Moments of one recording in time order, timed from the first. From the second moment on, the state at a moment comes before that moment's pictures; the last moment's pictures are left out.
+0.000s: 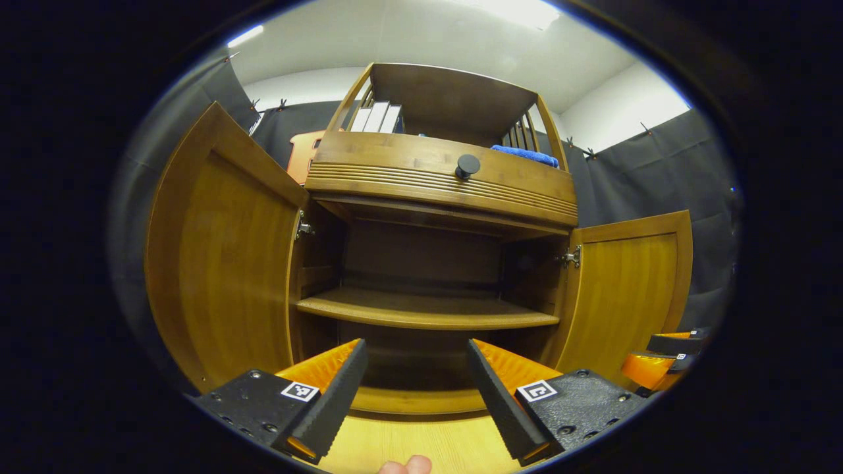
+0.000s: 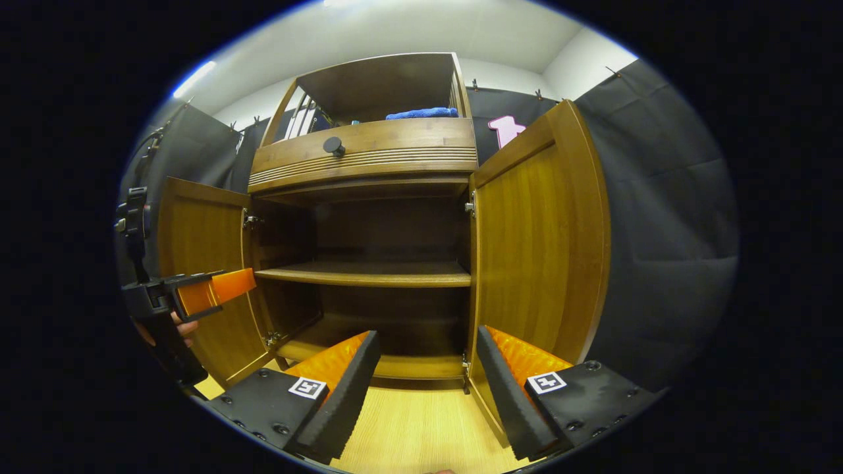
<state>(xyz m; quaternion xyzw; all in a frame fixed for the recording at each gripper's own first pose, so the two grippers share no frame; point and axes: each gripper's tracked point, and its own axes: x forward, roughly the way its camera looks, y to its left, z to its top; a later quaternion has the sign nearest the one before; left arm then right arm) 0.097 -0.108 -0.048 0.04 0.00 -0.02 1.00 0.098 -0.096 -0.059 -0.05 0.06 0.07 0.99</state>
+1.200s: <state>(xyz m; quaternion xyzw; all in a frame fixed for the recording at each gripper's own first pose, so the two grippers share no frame) 0.087 -0.086 -0.065 0.07 0.02 0.00 1.00 0.092 -0.079 -0.075 -0.04 0.08 0.09 0.99</state>
